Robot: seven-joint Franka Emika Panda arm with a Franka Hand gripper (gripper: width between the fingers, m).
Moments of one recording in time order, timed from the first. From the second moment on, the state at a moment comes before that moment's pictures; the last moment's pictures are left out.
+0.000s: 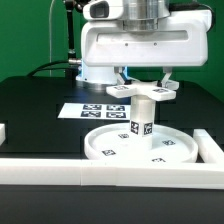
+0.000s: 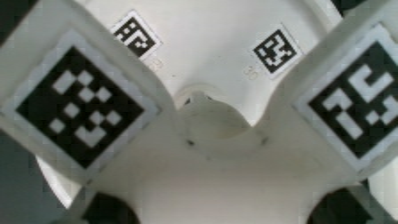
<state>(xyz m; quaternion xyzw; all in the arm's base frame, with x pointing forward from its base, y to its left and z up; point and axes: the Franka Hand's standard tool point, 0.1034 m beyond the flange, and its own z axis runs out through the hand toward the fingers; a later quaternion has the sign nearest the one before) 0.553 0.033 0.106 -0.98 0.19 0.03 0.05</state>
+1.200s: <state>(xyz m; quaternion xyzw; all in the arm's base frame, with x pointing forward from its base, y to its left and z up) 0.559 0.037 0.106 -0.74 0.67 0.05 0.06</state>
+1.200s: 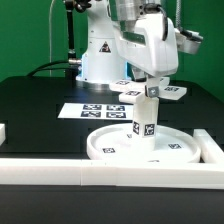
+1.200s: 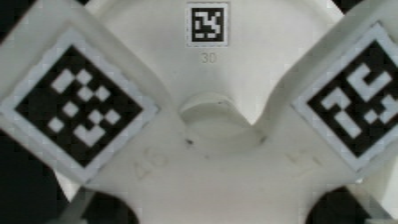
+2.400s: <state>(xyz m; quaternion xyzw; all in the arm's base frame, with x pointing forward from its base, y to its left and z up) 0.559 0.044 0.120 -0.80 0.59 0.06 0.06</state>
